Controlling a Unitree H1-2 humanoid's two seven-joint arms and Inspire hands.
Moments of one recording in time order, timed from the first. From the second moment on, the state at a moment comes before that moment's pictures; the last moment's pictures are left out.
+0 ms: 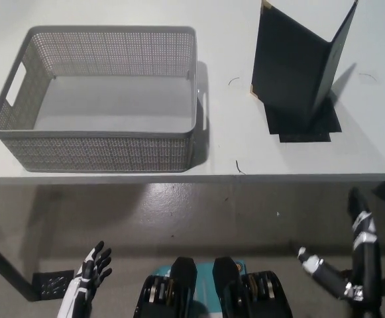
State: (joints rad) left_arm 0.16 0.09 0.00 0.04 -0.01 -0.16 -0.05; right_arm 0.04 0.08 -0.01 -0.08 -0.28 -0.37 -0.22
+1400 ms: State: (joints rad) left_arm 0.19 0.09 0.00 0.06 0.01 -0.20 -0.05; right_arm -0.52 0.06 -0.22 0.54 -0.07 -0.18 -0.25
